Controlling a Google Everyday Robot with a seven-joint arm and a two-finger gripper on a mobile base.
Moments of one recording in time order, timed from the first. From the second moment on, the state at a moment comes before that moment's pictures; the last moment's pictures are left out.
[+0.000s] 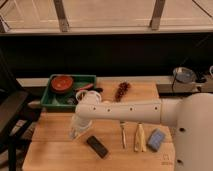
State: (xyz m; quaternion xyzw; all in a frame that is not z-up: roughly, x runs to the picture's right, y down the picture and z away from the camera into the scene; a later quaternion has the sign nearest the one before) arm -0.155 0.217 0.745 -0.25 -0.31 -0.29 0.87
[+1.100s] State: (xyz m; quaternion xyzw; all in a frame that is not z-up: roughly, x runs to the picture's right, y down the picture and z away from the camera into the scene) arm -0.177 0.027 0.754 -0.16 -0.32 -0.30 0.88
